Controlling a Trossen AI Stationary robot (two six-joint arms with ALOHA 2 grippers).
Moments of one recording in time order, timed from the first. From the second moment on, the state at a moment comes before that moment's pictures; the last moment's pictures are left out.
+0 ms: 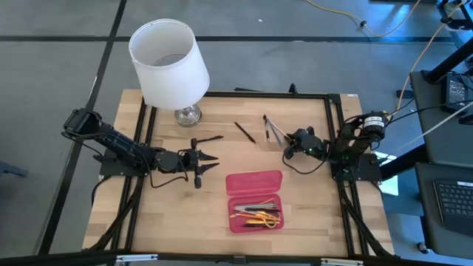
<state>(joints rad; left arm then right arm) -0.29 1.27 0.34 0.76 -0.50 -0.06 -0.23 1.76 0.01 1.12 0.44 0.31</state>
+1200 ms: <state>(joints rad) -0.29 1.27 0.34 0.76 -0.50 -0.06 -0.23 1.75 0.00 1.34 0.49 0.24</state>
